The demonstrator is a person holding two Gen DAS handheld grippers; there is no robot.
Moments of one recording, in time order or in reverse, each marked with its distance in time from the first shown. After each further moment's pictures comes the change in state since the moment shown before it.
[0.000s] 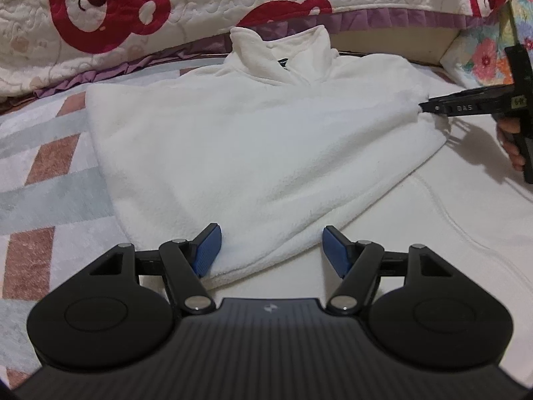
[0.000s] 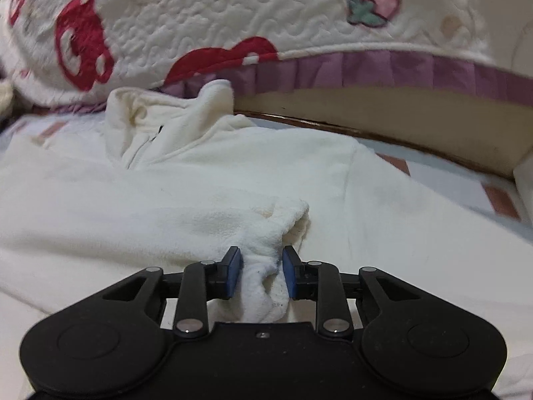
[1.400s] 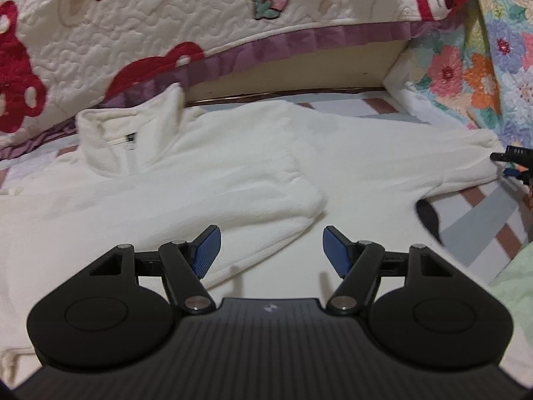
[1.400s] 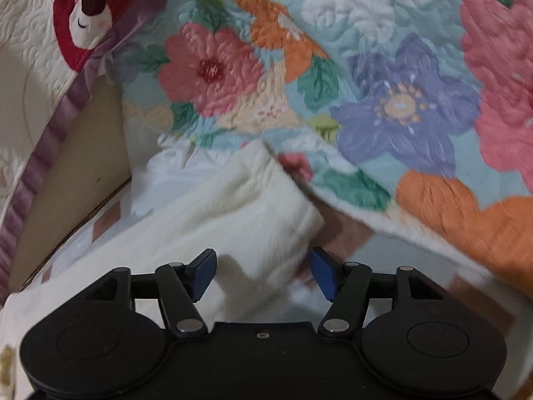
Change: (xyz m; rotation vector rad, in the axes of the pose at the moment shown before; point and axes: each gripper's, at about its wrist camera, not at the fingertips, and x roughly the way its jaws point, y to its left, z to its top) left arm 0.025 -0.213 0.078 0.039 -0.059 -0.043; right arm -0.143 -0.390 -0.180 0.840 -0.209 -0.367
